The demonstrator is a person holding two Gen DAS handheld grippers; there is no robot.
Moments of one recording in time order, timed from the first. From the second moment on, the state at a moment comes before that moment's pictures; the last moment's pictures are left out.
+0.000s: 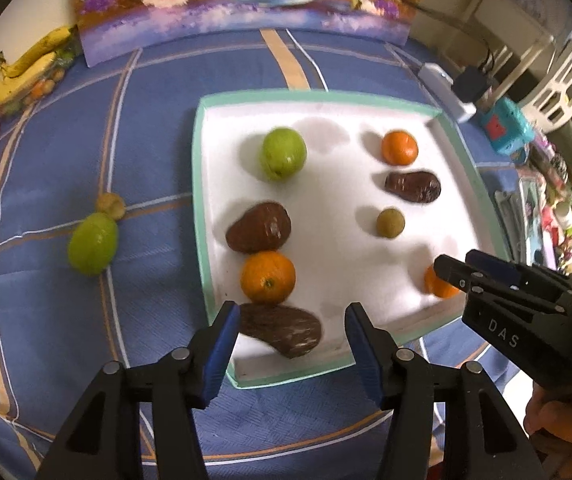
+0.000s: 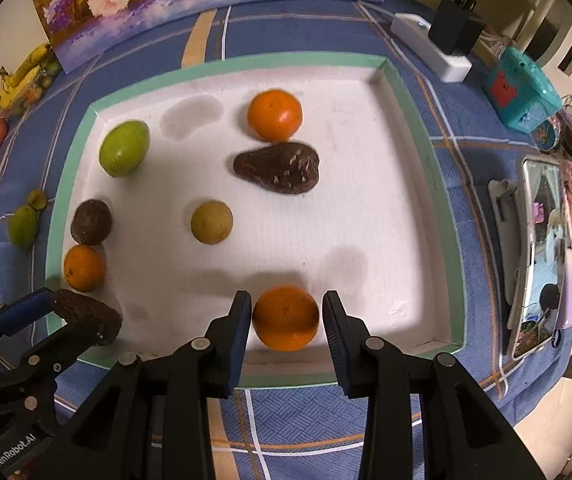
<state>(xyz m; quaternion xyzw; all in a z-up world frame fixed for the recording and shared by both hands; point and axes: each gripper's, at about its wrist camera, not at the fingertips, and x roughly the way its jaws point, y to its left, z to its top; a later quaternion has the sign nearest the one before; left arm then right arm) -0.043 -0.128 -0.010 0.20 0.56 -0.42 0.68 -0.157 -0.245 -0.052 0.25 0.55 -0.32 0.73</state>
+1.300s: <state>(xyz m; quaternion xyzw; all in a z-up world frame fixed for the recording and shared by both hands) 0.018 -0.077 -0.022 0.17 0.58 -0.27 0.75 -0.154 -0.240 -0.044 0.21 0.54 -0.32 0.75</state>
